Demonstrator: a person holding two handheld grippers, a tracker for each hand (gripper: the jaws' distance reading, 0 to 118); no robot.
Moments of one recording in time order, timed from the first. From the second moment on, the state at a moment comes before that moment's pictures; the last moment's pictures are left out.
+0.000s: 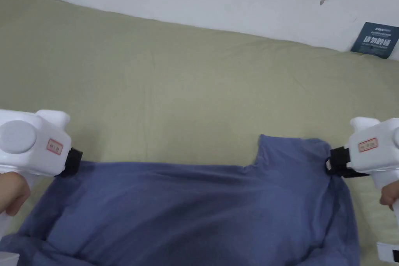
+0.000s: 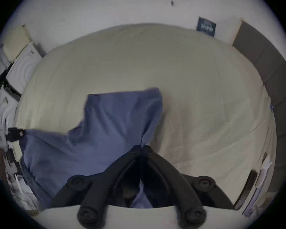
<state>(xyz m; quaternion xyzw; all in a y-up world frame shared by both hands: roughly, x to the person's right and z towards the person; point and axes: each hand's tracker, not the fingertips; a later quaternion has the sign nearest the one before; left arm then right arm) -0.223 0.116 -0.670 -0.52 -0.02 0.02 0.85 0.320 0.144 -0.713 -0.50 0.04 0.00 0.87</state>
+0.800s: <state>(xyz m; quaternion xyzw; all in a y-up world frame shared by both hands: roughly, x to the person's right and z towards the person) -0.275 0.176 -0.471 -0.44 -0.11 0.03 0.89 0.342 0.210 -0.443 -0.38 0.05 -0.07 0.92</state>
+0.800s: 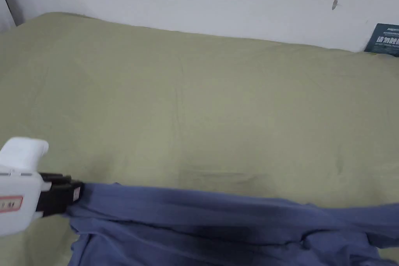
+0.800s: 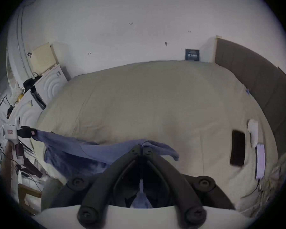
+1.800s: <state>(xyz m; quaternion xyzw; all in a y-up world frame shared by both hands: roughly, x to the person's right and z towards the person) -0.270 0.244 -0.382 -0.29 0.01 0.10 0.95 0.280 0.250 -0.358 -0.30 -0.01 0.01 0.95</state>
